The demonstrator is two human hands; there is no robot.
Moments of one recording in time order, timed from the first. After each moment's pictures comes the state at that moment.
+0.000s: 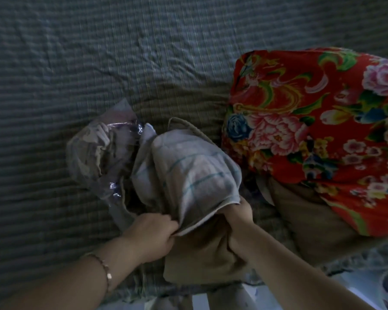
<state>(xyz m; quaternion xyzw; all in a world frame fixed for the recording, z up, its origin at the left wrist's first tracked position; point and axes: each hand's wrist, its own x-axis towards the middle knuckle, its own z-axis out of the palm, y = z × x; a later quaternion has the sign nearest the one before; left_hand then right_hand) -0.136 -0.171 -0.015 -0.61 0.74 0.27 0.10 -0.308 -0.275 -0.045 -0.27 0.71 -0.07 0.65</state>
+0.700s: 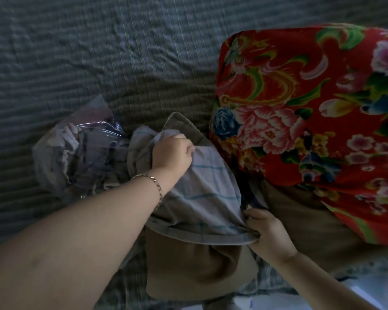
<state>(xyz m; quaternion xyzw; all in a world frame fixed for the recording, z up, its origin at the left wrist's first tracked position) -0.153 -0.340 -0.096 -0.80 0.56 0.19 -0.10 -0.418 -0.298 -0.104 -0.84 0.38 -0.03 0.39</state>
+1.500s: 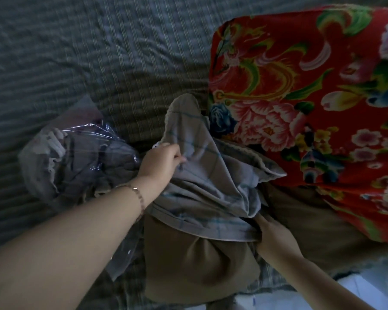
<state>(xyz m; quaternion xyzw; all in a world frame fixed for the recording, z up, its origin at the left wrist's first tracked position) -0.142 -0.330 -0.114 -0.78 0.54 0.28 -0.10 -0.425 -0.300 -0.110 -0.74 0.52 0.23 0.36</state>
